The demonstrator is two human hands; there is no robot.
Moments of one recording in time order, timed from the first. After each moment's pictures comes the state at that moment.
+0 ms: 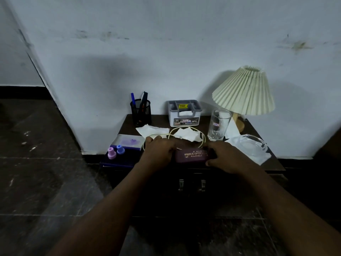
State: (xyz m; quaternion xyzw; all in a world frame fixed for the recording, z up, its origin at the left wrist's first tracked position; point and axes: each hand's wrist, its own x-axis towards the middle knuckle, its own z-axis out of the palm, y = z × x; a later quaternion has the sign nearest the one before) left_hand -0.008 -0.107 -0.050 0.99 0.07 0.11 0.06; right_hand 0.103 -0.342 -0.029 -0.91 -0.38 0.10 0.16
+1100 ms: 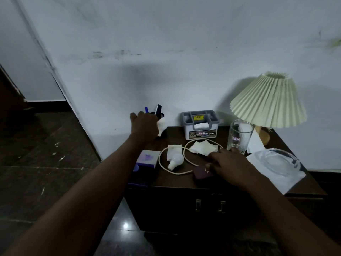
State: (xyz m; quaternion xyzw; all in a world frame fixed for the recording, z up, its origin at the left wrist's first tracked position) left_hand 0.056 0.013 0.022 0.95 0.25 0.16 -0.11; right_hand 0.111 -0.296 -0.026 -0.93 -0.37 0.05 0.04
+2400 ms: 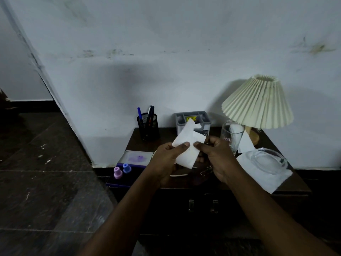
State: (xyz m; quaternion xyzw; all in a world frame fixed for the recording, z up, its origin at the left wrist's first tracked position) left_hand 0.013 -0.113 -0.025 0.60 0.20 0.12 0.77; right_hand 0.101 -0.258 -0.022 -0.60 -0.13 0.19 0.76
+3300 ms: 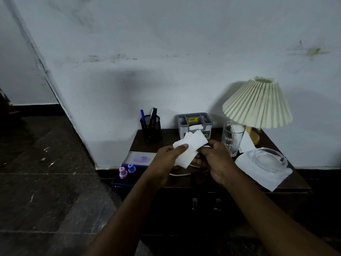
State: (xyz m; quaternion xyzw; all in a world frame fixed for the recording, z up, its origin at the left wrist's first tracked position) left_hand 0.002 -0.105 -0.019 0.62 0.24 0.10 0.74; right_hand 0.083 -0.250 -0.021 -0.57 -0.11 0.23 0.78
